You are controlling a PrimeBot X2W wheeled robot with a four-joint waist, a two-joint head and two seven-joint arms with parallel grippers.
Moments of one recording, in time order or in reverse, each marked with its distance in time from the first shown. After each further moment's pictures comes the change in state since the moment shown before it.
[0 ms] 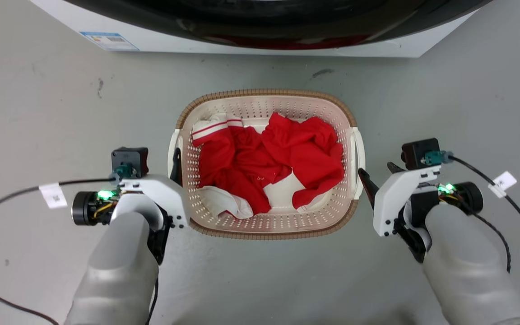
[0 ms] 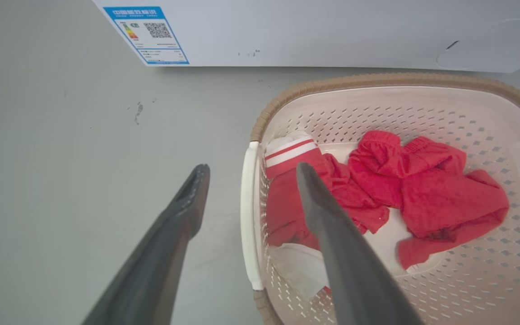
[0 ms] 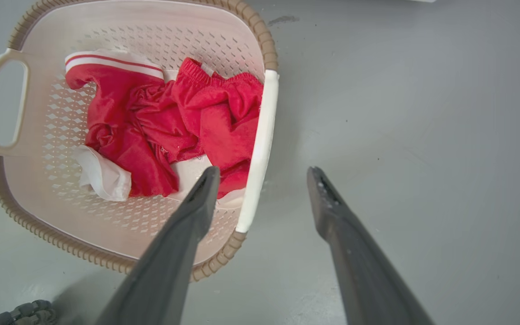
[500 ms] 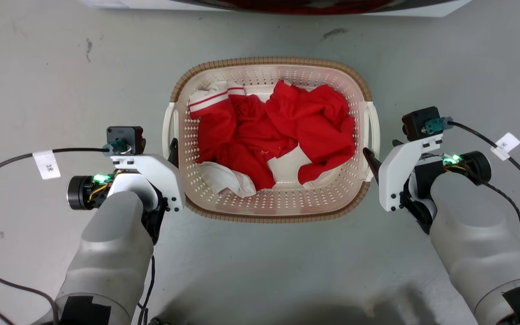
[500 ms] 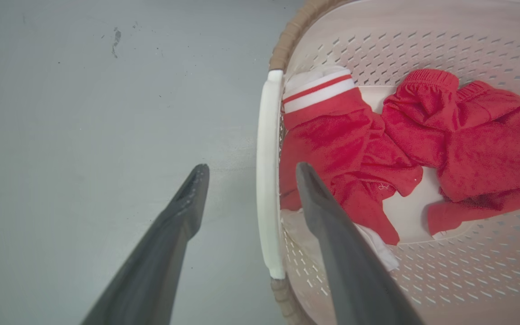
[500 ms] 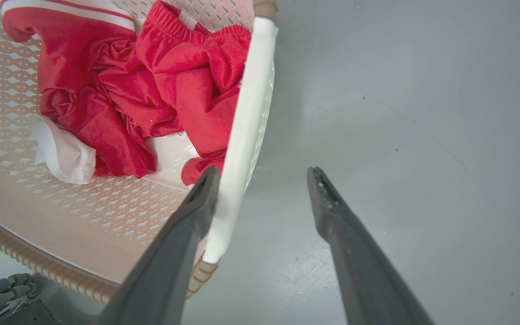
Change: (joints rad) left arm -0.166 0.015 -0.012 0.218 -0.035 -0.034 0.046; right arm -0.194 -0.021 0.106 0.203 0.039 0.000 0.004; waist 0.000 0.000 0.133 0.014
